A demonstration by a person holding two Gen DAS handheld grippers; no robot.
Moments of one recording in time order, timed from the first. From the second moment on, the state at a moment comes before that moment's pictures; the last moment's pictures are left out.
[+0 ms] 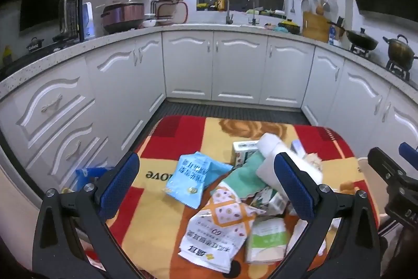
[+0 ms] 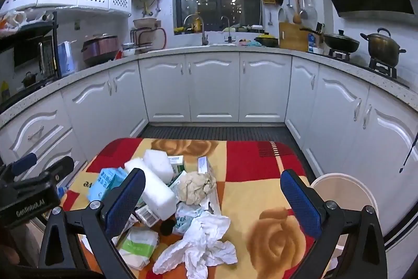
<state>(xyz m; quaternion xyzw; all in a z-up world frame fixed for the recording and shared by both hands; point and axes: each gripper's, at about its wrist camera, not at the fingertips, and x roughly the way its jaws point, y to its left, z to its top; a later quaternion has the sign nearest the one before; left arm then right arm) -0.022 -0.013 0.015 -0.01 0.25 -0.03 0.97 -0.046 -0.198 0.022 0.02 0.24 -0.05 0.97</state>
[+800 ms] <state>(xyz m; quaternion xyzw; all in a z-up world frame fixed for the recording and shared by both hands) -0.026 -0.028 0.019 -0.01 0.23 -0.07 0.97 -0.045 -0.206 0.031 0.02 0.22 -0.07 0.97</state>
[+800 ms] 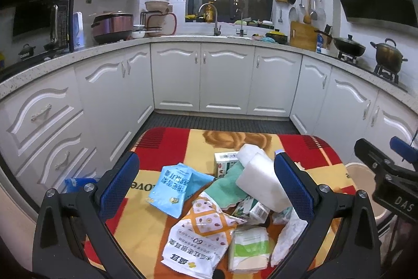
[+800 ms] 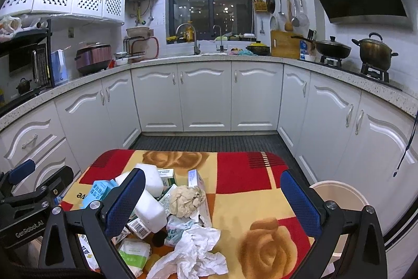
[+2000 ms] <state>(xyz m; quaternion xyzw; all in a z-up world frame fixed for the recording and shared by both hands) -0.023 -0.032 0.013 -0.01 0.23 -0.07 0.97 -0.043 -0.214 0.027 0.02 0.22 -0.09 0.97</state>
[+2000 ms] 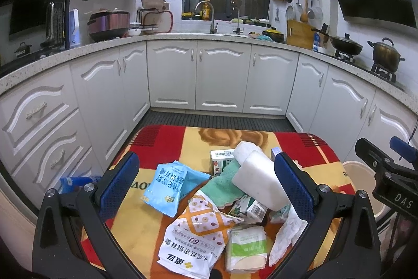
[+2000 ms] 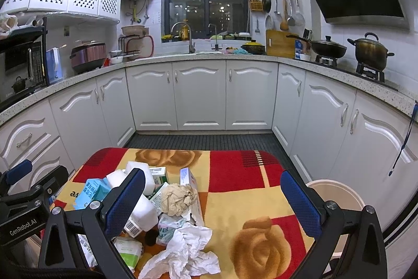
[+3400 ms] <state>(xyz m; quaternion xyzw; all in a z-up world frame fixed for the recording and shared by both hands) -0.020 -0.033 0.008 0.00 0.25 -0.08 0.96 -0.041 -0.207 0.017 0.01 0.24 -0.08 0.97</state>
